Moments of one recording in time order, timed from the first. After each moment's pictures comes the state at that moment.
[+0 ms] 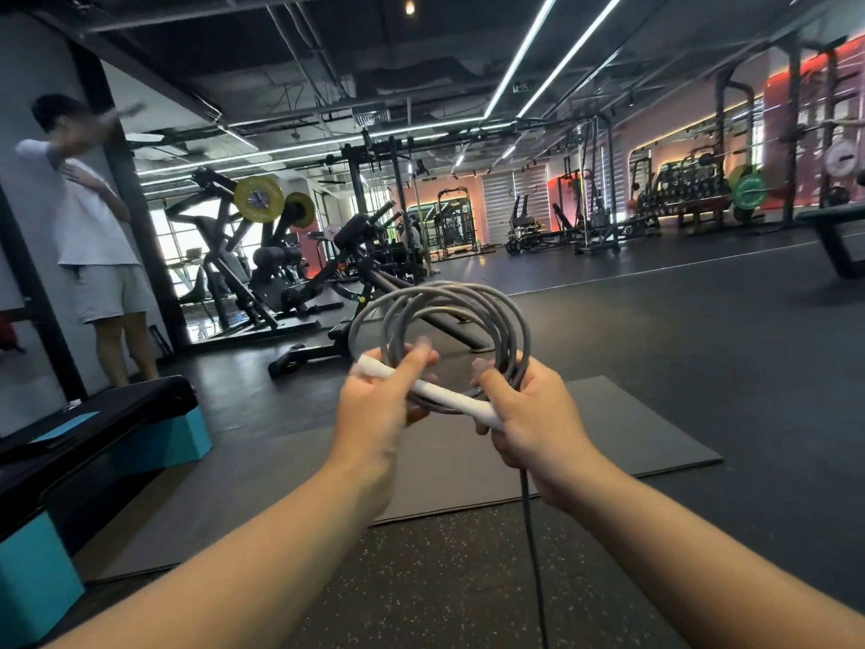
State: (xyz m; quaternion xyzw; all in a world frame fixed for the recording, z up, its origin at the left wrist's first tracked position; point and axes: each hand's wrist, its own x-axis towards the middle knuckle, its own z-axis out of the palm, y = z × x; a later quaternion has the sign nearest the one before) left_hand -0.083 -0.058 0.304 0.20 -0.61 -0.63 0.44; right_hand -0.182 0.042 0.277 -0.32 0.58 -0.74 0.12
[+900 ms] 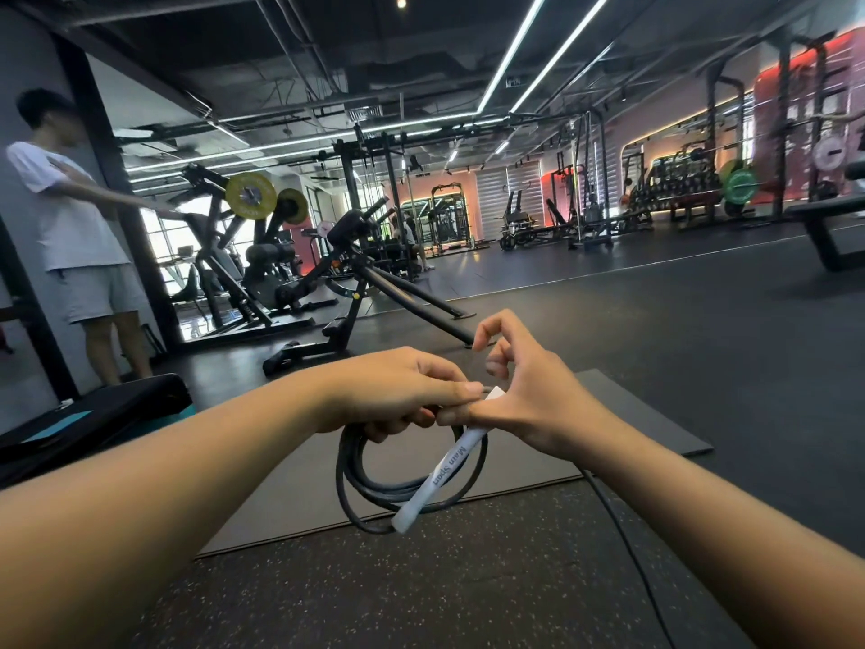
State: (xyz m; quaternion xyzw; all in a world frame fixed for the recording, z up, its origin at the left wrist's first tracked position) left_hand -0.068 -0.061 0.363 0.15 -0.94 -0.31 -0.04; right_hand -0.202 0.067 0.290 -0.52 0.66 -0.54 -0.02
